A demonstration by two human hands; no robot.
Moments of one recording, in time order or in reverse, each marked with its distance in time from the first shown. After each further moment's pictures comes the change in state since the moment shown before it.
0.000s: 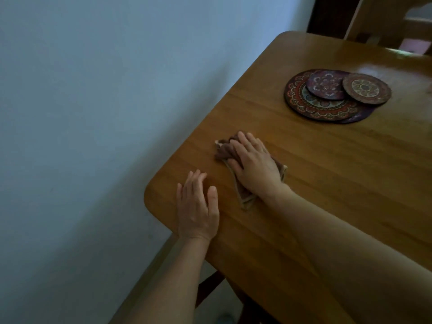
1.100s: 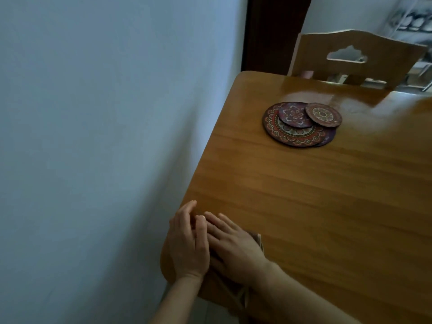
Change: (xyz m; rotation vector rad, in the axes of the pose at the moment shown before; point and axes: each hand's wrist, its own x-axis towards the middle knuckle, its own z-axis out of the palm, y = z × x) left_hand 0.084 -0.051 -0.042 -0.341 -0.044 0.147; right_hand -0.022 -0.108 0.046 -0.065 -0.121 -0.190
